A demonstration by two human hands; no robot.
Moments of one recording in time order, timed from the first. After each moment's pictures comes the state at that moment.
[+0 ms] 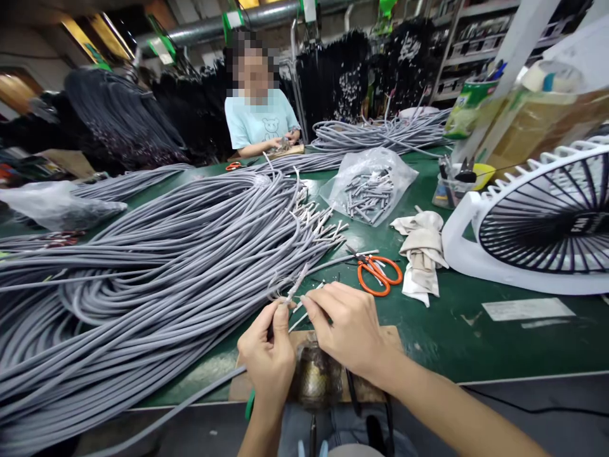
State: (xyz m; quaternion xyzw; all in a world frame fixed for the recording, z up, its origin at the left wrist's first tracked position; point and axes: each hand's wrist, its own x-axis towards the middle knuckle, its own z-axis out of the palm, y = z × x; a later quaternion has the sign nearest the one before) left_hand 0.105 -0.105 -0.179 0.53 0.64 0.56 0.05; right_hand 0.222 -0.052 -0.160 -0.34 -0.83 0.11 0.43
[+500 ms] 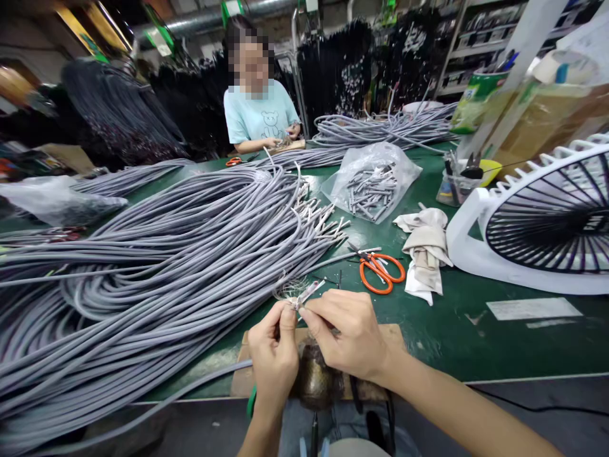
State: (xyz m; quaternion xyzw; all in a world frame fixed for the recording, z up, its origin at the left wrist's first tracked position) left_hand 0.107 -0.107 -0.170 0.54 0.62 0.53 0.19; right_hand 0.224 -0.055 -0.152 -0.25 -0.83 0.14 0.48
